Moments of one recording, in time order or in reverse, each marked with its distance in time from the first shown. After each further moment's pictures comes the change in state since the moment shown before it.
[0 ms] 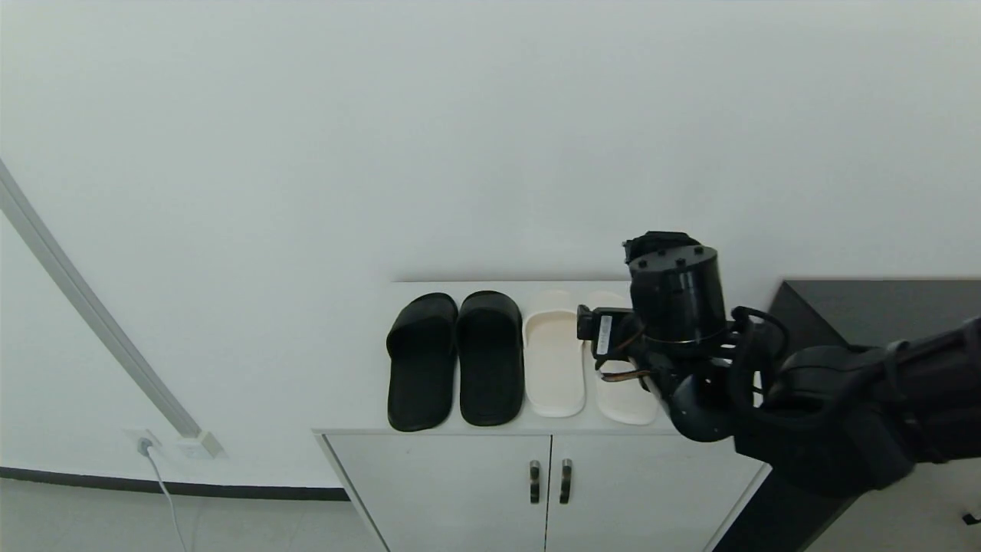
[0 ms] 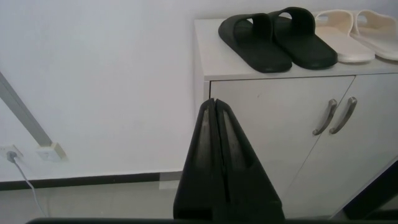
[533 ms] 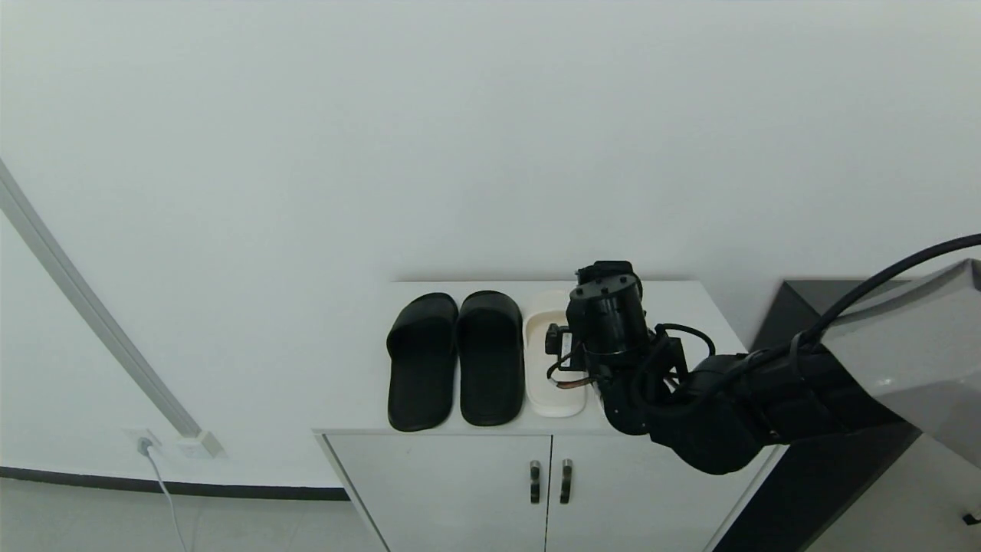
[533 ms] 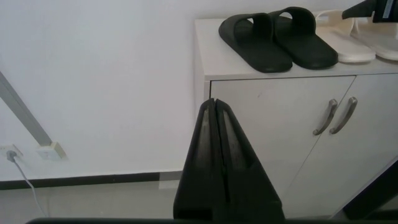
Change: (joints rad) left arm 0.000 0.000 0.000 0.000 0.000 -0.001; right arm -0.020 0.210 -0.147 -0.008 0.025 -0.002
